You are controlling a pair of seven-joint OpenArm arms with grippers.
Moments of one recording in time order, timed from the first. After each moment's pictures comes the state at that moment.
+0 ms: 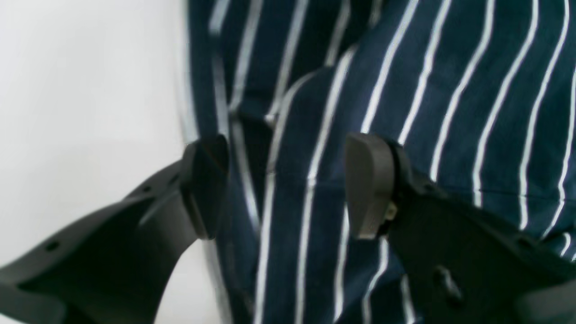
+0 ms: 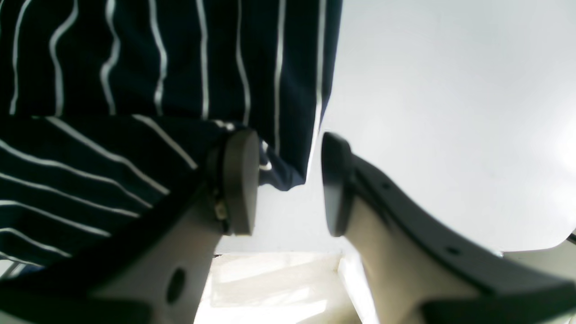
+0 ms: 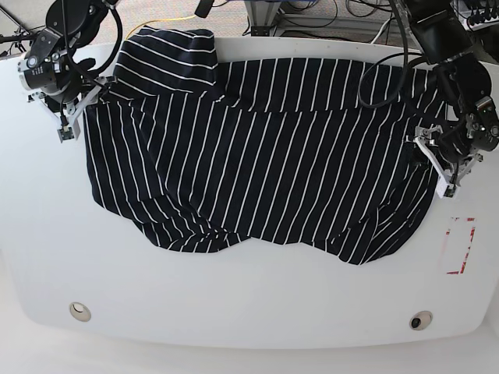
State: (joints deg) left arm -4.0 -15.8 -28.3 88.6 -18.1 -39.8 67.2; right arm -12.5 7.0 40.4 113.7 17.1 41.1 -81.0
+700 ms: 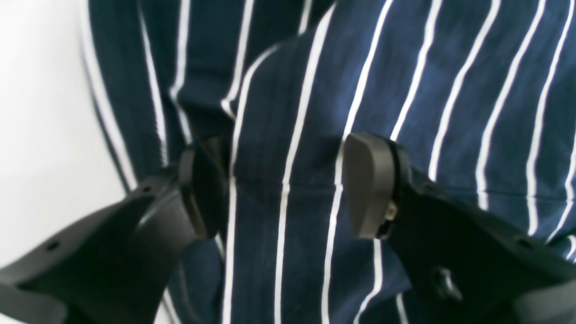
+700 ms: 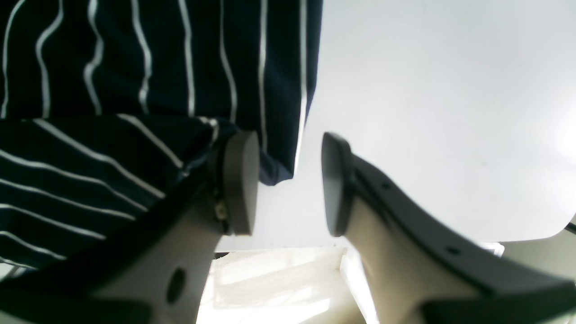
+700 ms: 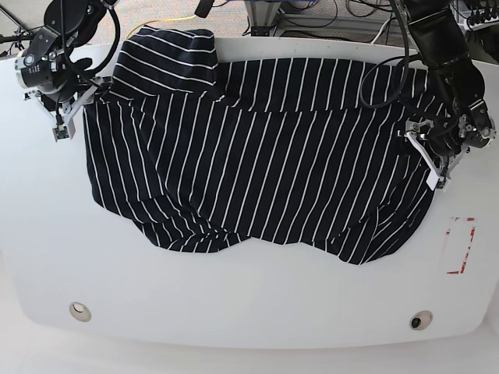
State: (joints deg) left arm -4.2 -15.9 -27.6 79.5 -18.3 -39.8 64.1; right arm -12.4 7.0 42.2 113.7 17.2 41.1 -80.9
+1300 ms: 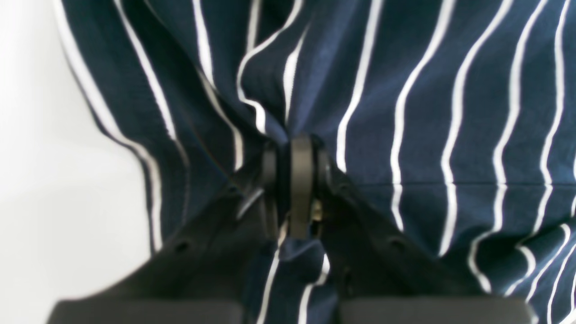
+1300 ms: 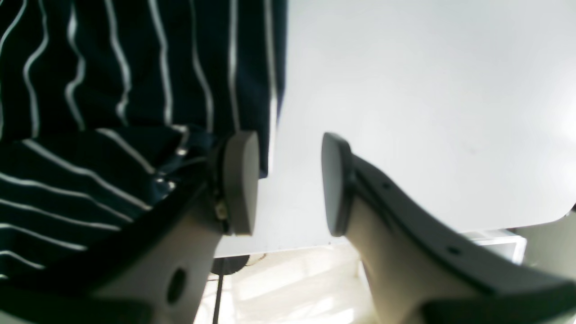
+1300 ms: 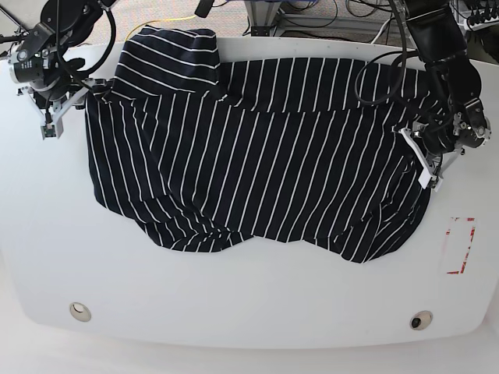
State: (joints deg) left arm -2.6 -15.9 -25.0 83.2 -18.5 -40.4 64.1; right arm -11.0 6.2 48.0 113.7 19.6 41.1 -80.9
